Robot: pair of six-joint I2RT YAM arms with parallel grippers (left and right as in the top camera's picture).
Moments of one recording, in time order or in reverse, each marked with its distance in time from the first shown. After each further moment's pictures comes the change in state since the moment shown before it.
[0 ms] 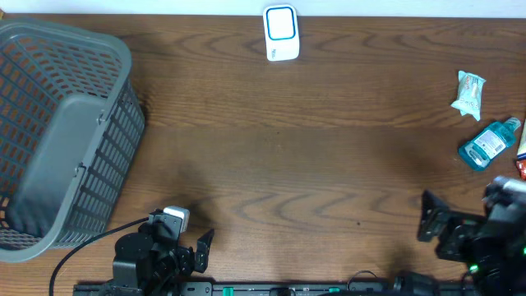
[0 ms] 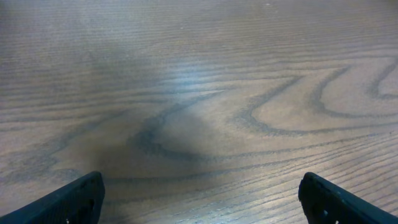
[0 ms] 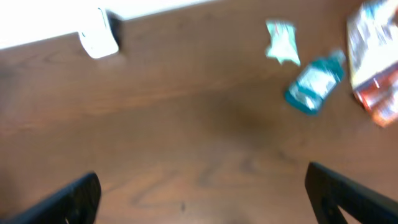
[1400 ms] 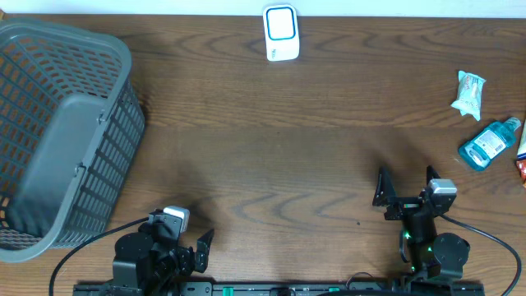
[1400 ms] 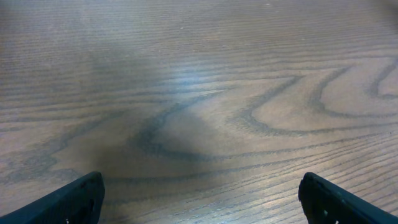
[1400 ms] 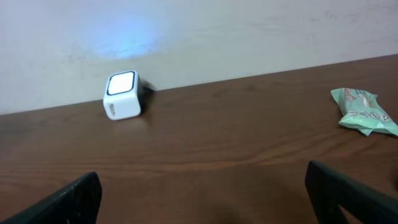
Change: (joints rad) left arm 0.000 0.000 0.000 -0.001 0.000 0.000; right arm 0.158 -0.517 -1.187 1.210 0.001 0.127
